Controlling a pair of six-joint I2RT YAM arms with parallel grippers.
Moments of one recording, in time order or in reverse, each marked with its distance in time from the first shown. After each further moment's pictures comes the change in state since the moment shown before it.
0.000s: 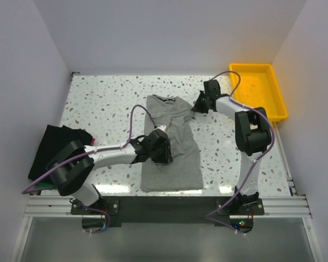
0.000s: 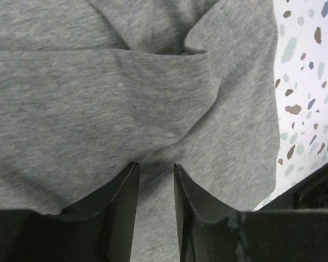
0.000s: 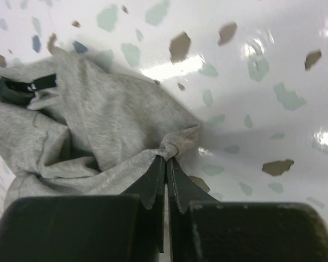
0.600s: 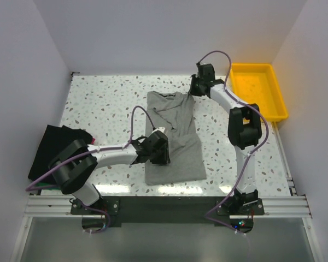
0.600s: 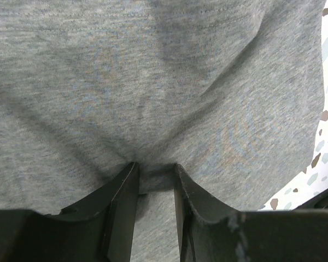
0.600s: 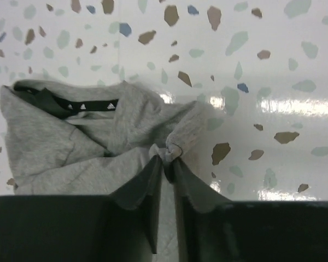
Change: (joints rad) left arm -0.001 0.027 -0.016 -0.017 -0.051 -0.004; right arm 0.027 0.159 0.439 -0.117 0.046 -0.309
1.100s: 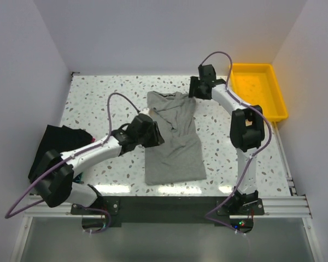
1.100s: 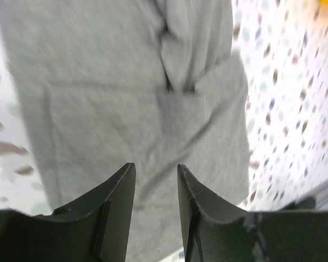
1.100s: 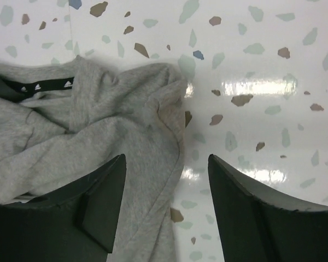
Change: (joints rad) left arm 0.144 -0.189 0.044 -0.064 0.006 0.003; right arm 0.011 -0.027 -0.029 -0.110 0.133 -0.043
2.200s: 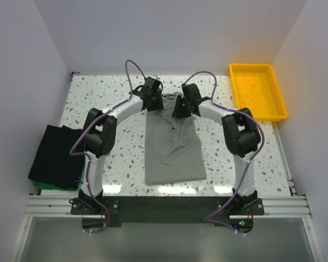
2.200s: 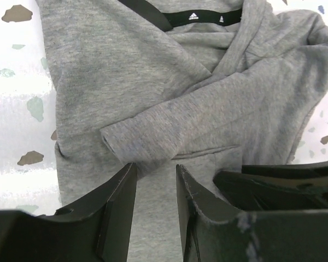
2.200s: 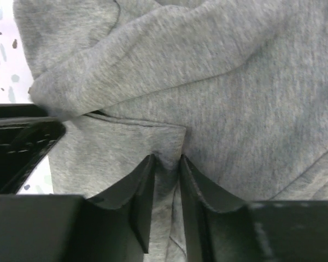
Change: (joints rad) left arm 0.277 0.718 0.817 -0.171 -0.048 0.232; right arm 0.161 -0.087 -0.343 0.239 -0.204 0.222
